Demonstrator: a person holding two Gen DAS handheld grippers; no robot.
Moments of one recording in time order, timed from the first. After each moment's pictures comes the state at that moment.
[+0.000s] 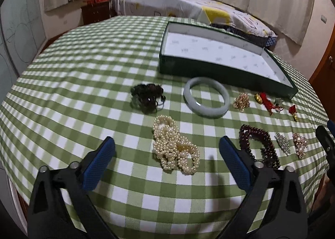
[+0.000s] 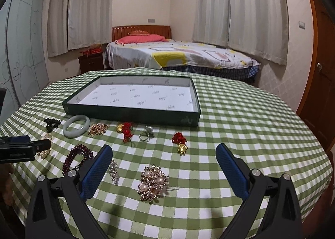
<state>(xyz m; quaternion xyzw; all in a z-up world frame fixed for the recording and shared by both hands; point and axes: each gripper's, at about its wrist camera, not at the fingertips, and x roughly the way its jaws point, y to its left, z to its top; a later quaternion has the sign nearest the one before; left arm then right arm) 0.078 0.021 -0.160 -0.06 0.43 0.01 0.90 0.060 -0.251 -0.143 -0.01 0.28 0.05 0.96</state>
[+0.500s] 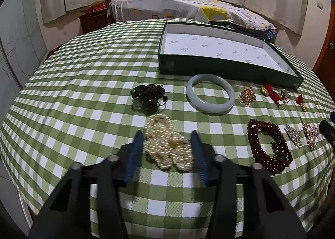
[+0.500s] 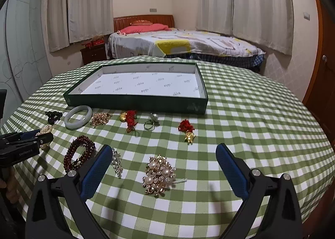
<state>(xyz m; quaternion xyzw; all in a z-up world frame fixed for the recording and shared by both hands) 0.078 0.014 -0.164 -0.01 0.42 0.01 0.91 0.069 -0.249 -0.153 0.00 0.32 0.06 0.94</state>
